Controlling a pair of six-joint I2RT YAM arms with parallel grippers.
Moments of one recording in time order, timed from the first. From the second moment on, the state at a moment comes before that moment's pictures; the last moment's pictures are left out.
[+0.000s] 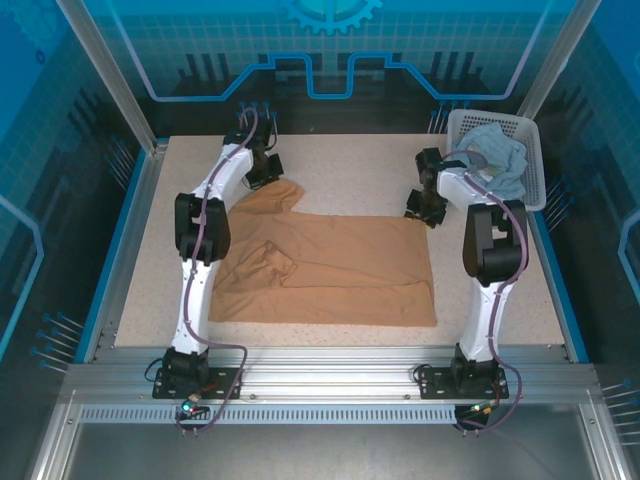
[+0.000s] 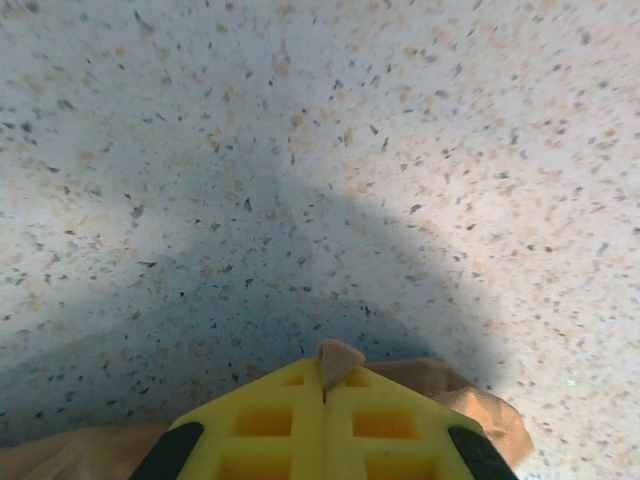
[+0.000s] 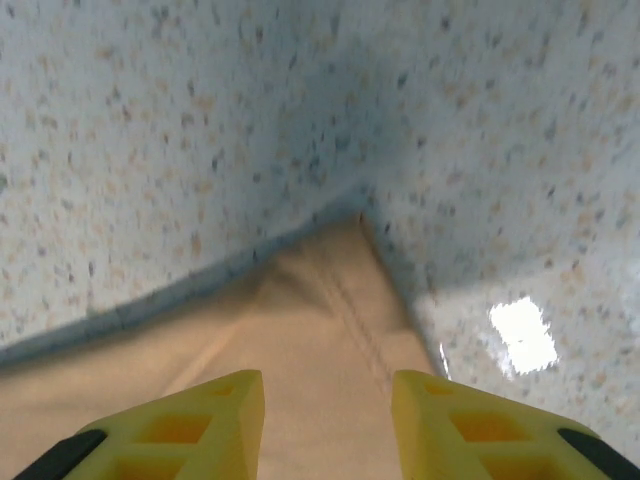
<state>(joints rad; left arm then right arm) -0.15 2.48 2.31 -0.98 0.05 -0.54 0.10 2.08 1.60 -0.91 0.02 0.57</state>
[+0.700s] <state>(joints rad) -0.15 2.44 2.31 -0.99 0.06 -0.56 0.09 2.20 1.70 -0.91 0.05 0.53</state>
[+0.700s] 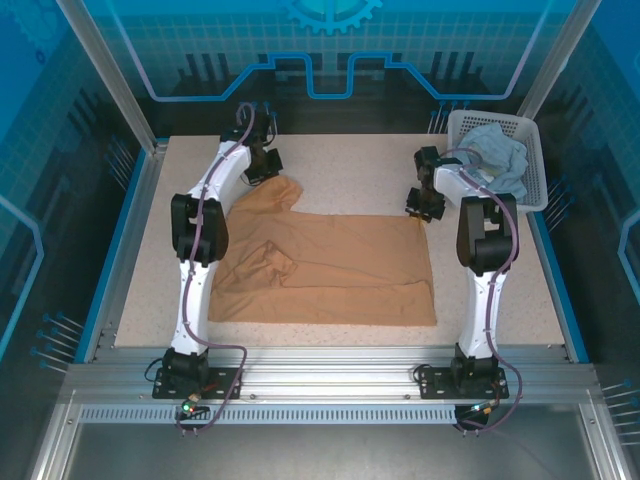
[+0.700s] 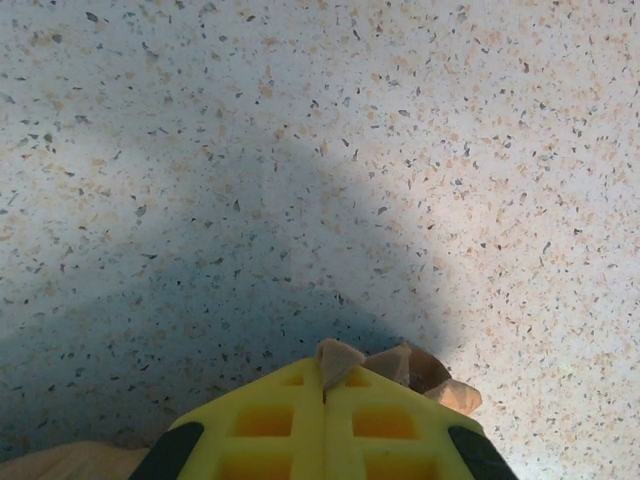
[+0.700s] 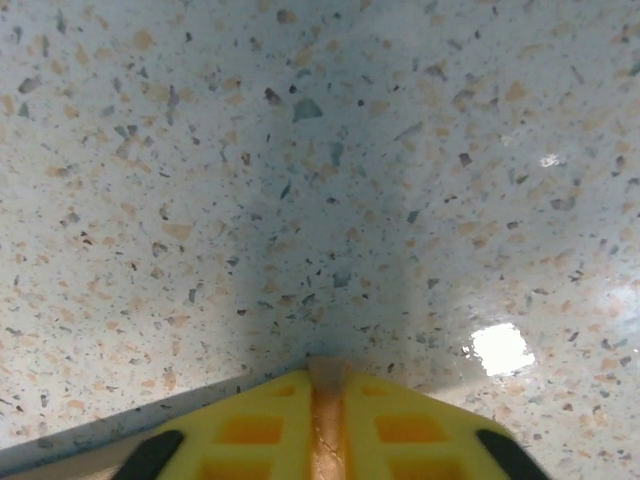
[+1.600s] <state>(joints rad) -0.15 1.57 1.40 -1.01 0.10 -0.64 0.16 1.81 1.39 -0.88 0.11 0.39</state>
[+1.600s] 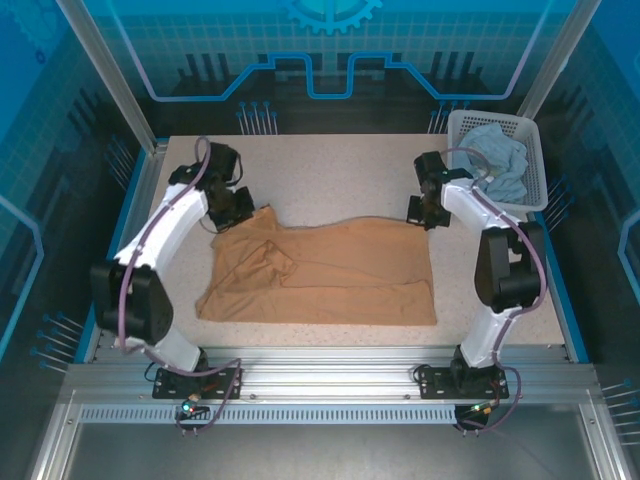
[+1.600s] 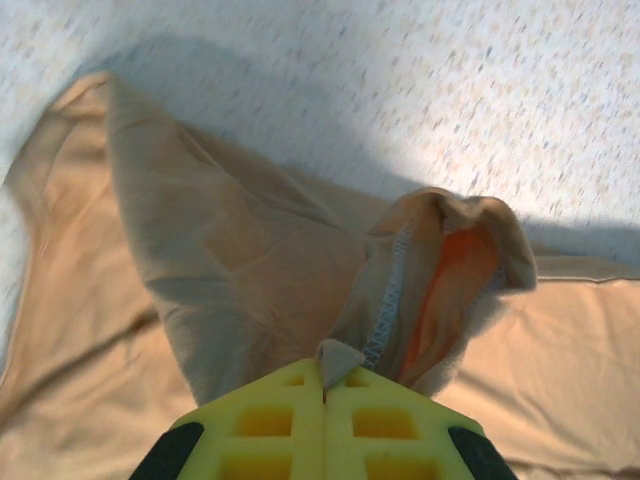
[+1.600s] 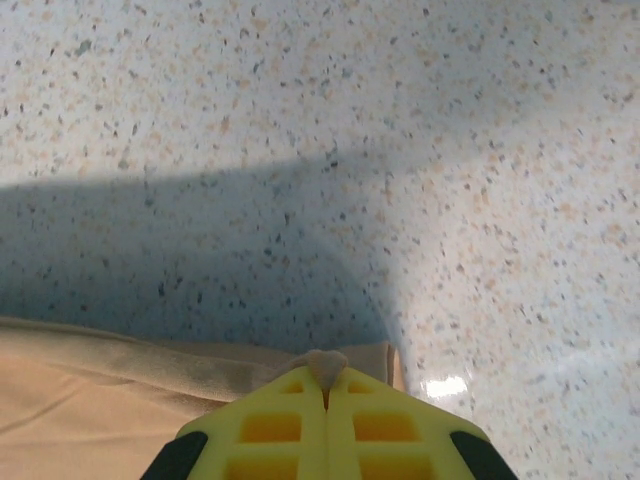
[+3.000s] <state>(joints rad) -0.30 1.14 0.96 -1.24 0.02 -0.81 0.24 1.53 0.97 -0.88 0.16 0.47</state>
